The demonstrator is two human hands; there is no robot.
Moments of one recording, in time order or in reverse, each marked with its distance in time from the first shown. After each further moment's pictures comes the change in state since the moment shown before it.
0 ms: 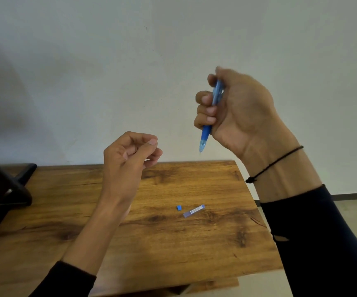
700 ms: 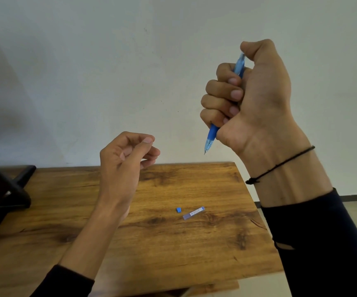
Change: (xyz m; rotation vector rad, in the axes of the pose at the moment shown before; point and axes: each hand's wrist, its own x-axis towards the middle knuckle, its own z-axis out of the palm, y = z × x) left_hand -0.001 0.006 0.002 -0.004 0.054 0.021; right_hand -0.022 -0.018 0.013 0.050 0.000 -0.037
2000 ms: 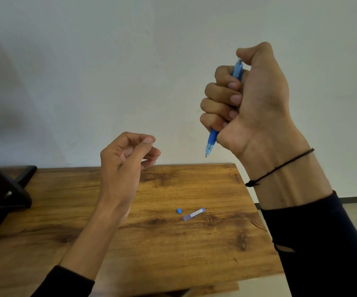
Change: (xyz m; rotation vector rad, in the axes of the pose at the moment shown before) left_hand 0.001 0.000 -0.001 0.001 0.002 0.025; right_hand -0.001 0.000 0.003 -0.048 -0.004 0.005
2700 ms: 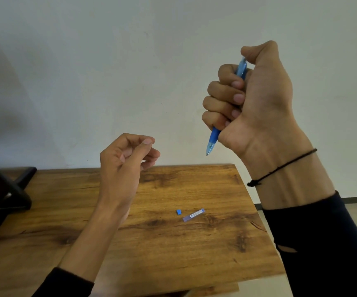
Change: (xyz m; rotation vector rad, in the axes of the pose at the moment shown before) left_hand 0.000 0.000 0.000 -0.010 0.001 0.003; right_hand -0.001 -0.003 -0.002 0.021 0.011 -0.017
